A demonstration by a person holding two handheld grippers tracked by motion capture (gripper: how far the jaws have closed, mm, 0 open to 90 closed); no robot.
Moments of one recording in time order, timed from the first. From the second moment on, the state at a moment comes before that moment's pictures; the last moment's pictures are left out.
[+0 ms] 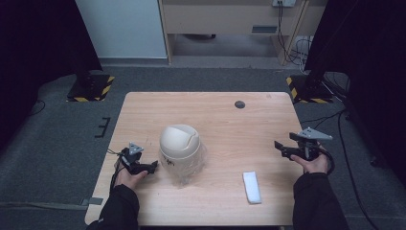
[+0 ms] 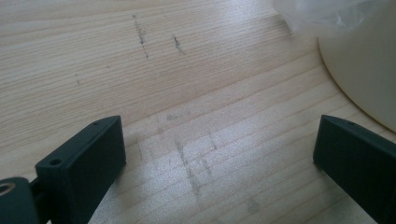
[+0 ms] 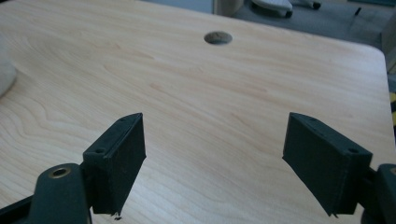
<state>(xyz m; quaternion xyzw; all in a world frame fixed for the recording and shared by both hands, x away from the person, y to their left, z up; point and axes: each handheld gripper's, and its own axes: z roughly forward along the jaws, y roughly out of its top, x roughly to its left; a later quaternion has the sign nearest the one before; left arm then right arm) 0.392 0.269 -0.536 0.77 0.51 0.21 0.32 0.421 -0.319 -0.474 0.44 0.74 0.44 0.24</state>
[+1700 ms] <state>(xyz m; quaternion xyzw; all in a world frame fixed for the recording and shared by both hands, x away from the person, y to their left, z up) 0.393 0.268 -0.537 0.77 0.51 0.21 0.31 0.459 -0.170 -0.304 0.21 0.76 0.58 0.20</state>
